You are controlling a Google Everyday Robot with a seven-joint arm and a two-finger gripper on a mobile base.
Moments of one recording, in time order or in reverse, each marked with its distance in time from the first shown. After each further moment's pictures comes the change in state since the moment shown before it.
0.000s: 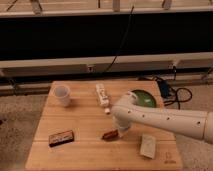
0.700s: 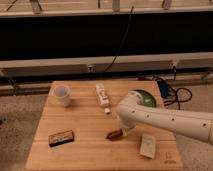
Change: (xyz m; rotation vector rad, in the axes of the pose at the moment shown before) arm 0.026 0.008 -0.003 0.006 0.033 -0.012
